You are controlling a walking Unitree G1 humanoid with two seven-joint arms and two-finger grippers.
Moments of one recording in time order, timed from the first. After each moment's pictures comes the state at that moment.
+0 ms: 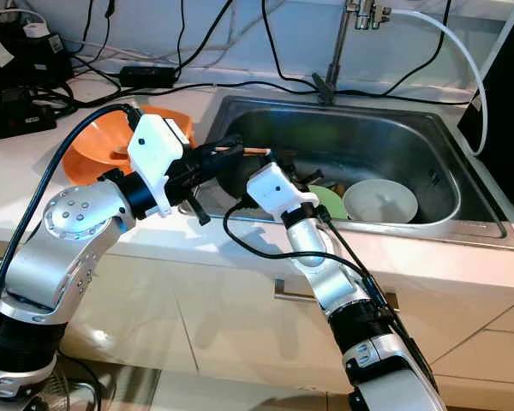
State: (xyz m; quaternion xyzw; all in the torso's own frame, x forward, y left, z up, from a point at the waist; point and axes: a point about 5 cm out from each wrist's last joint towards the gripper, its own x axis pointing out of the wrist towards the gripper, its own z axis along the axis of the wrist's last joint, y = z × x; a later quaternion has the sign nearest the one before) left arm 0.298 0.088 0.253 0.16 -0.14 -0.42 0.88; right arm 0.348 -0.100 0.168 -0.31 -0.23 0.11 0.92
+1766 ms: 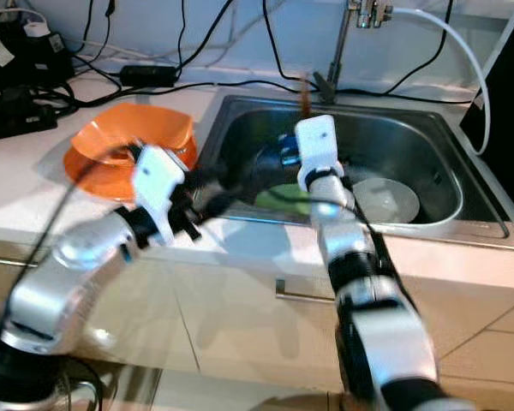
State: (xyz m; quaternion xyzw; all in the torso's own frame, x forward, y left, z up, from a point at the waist) left arm 0.291 0.091 0.203 0.09 -0.02 -0.38 0.92; right arm 0.402 -0.141 0.186 -0.10 -0.04 0.02 0.99
